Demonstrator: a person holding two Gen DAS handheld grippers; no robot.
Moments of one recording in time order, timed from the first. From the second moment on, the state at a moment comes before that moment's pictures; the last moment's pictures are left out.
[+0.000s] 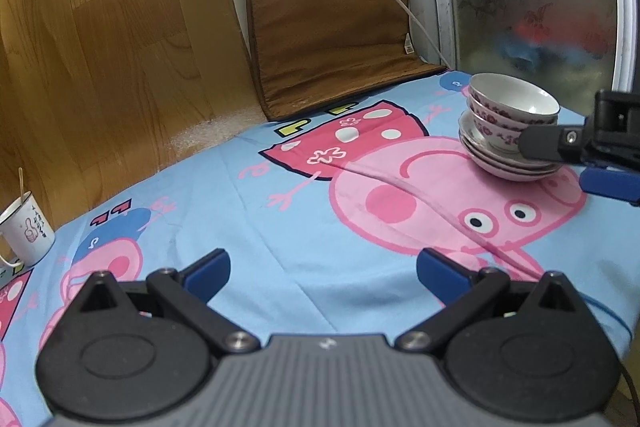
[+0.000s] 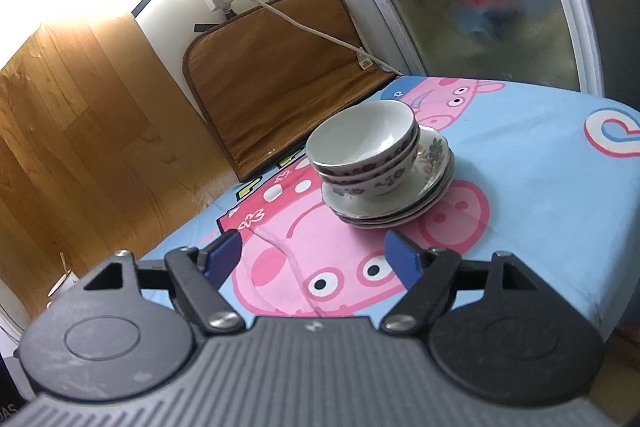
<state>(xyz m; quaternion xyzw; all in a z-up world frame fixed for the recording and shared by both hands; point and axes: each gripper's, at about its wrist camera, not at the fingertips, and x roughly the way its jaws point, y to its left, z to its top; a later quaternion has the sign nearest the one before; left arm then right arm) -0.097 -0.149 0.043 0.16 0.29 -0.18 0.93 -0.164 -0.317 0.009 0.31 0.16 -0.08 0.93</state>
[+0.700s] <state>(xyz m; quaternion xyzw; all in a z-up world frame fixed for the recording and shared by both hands) -0.103 -0.177 0.031 0.23 0.28 -0.15 0.92 -0.170 -0.335 -0.003 0.35 0.16 -0.09 0.92</state>
